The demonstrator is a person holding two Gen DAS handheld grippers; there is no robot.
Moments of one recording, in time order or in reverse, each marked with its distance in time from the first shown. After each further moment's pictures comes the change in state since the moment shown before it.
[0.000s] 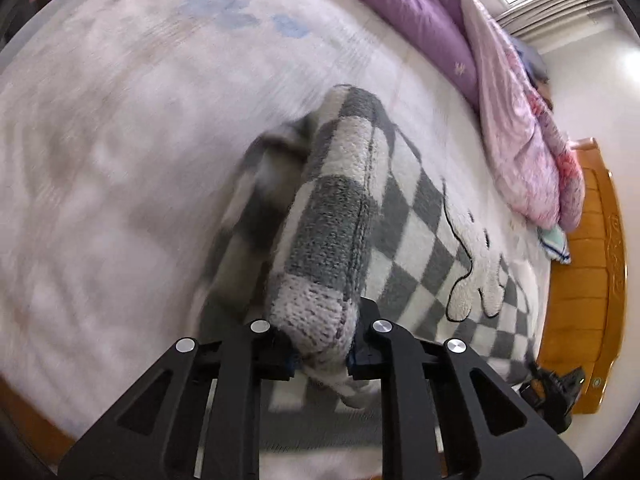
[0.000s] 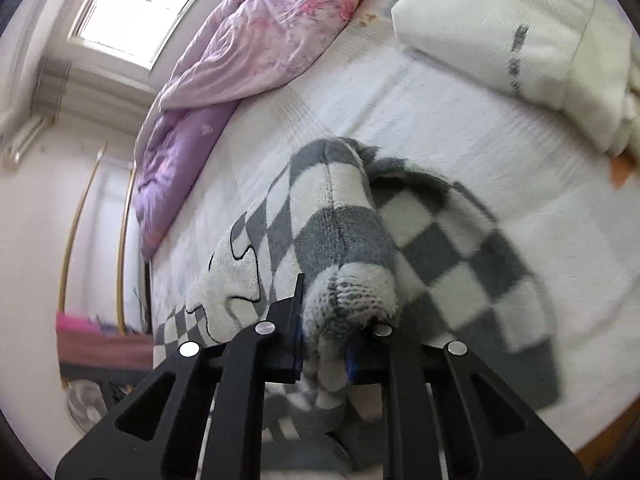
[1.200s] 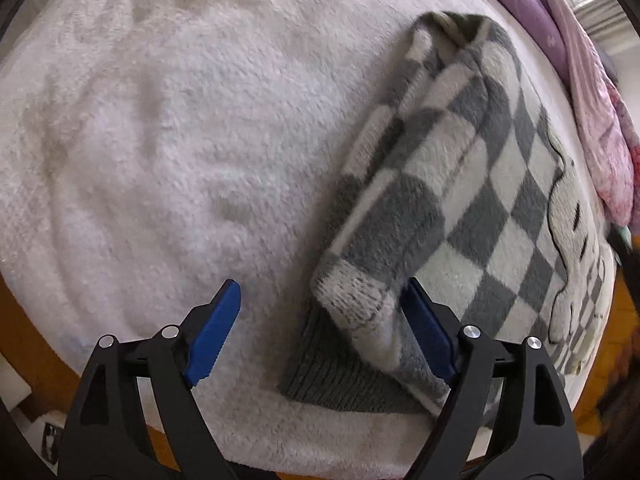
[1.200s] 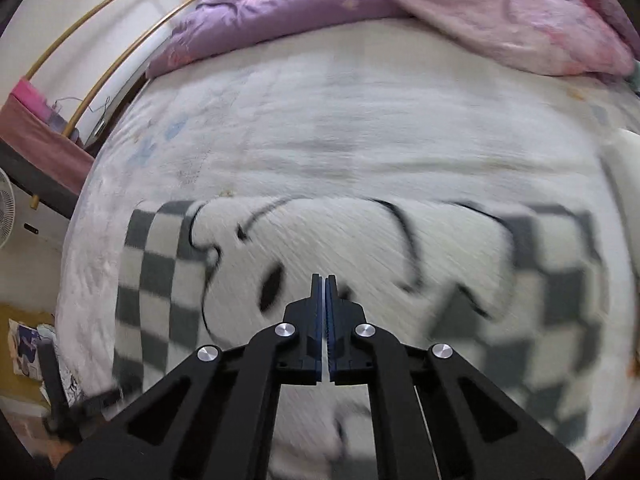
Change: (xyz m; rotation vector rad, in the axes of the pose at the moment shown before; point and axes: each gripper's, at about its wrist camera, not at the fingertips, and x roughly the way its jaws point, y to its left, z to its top) left arm 0.041 0.078 -0.093 -0.098 0.037 0.239; right arm 0.187 0.191 -0.086 -0.700 0.195 -0.200
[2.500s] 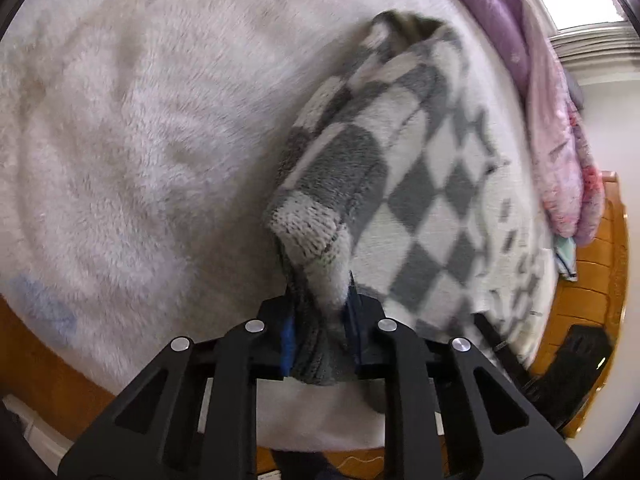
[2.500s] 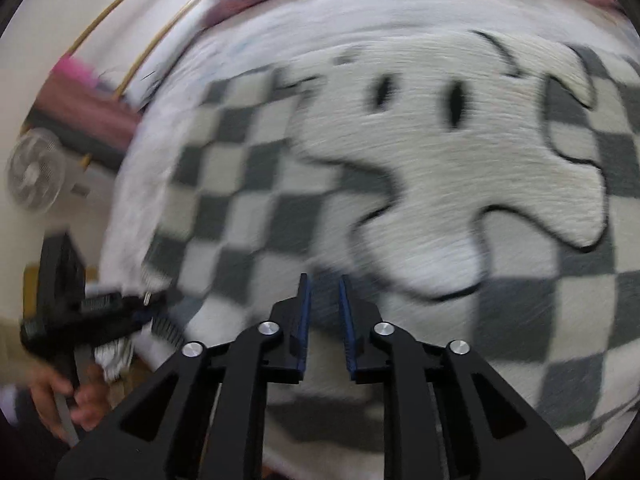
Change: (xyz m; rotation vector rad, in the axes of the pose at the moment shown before) left arm -0.028 0.014 -0.047 -0.095 0.034 -0.246; right arm -0.039 0.013 -0.156 -0.041 0.098 0.267
